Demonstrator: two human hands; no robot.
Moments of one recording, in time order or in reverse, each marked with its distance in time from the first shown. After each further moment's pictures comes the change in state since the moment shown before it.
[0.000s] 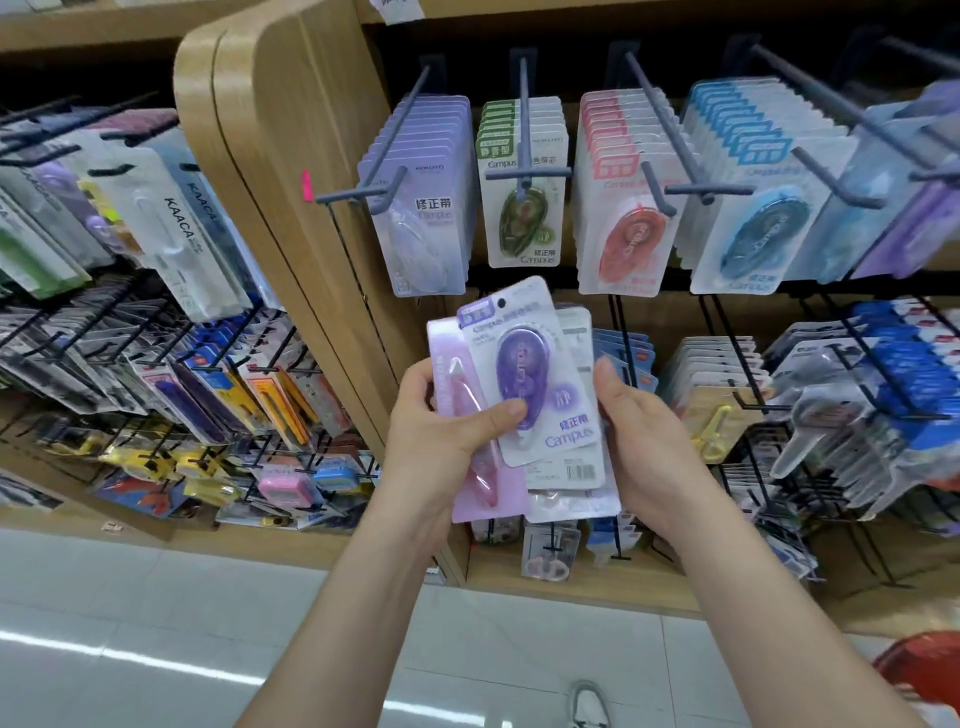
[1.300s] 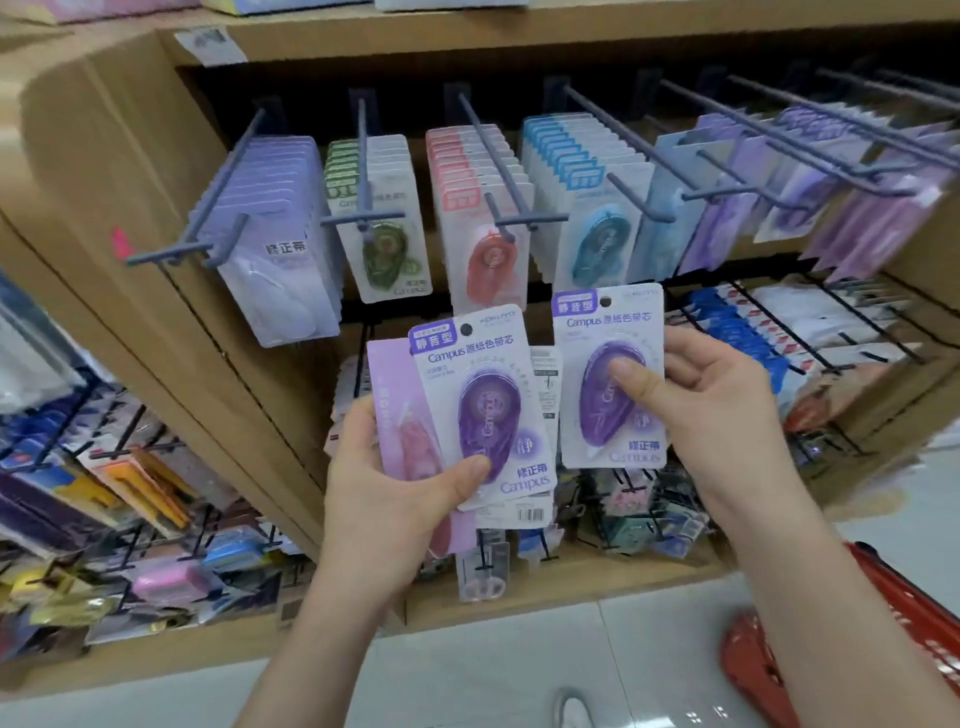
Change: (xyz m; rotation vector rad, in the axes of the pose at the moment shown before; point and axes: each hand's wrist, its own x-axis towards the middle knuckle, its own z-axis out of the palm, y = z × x) left_hand -0.019 -0.007 0.023 0.209 -0.198 0.220; right_hand -0.058 -0.054 -0.061 -0.265 0.443 -0.546
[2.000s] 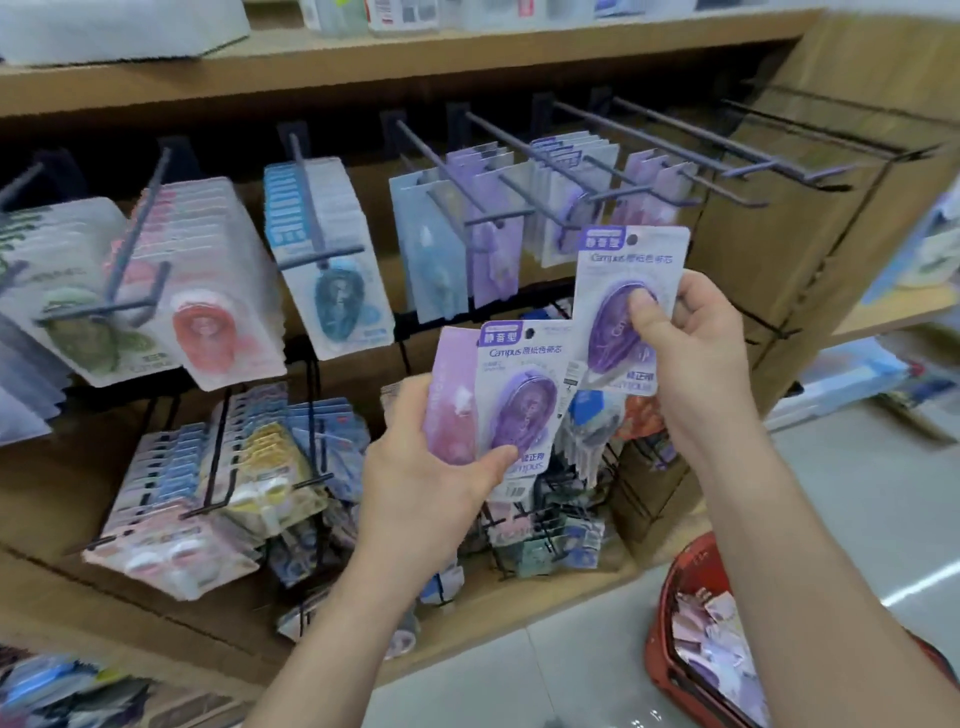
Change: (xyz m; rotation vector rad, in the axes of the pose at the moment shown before) left_hand 0.013 -0.018 0.219 0.382 -0.166 0.152; right_hand 0.071 -0.001 -0.194 -0.009 0.311 -0.119
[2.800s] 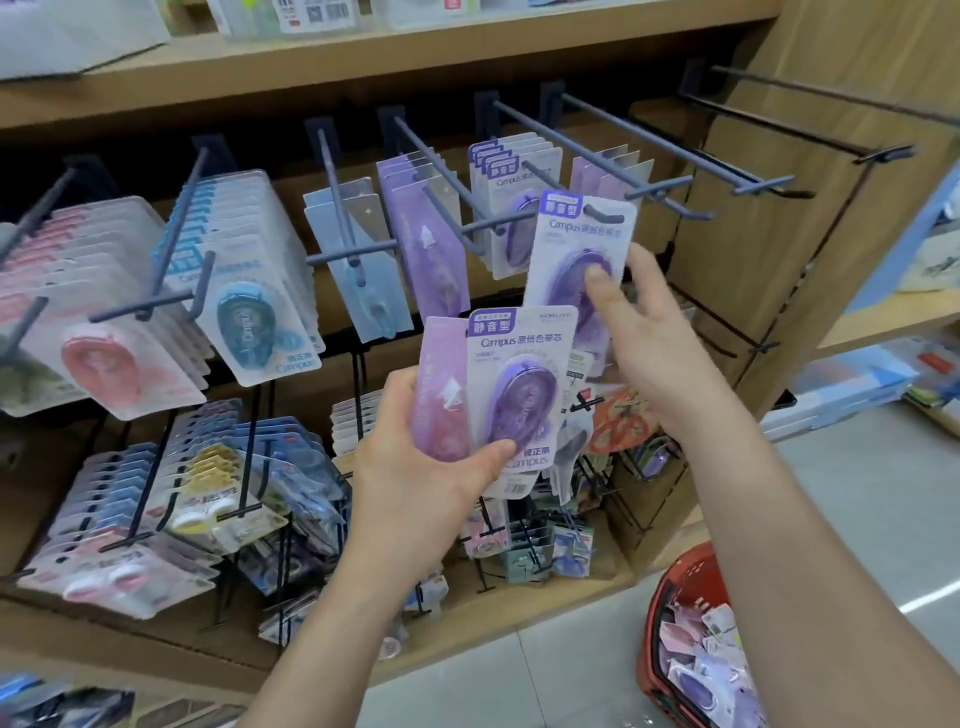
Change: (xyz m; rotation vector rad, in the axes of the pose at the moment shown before) left_hand 0.017 0.036 0.068 -0.105 -0.011 0.004; right_hand 0.064 0.007 -0.043 -0.153 -0.257 0.133
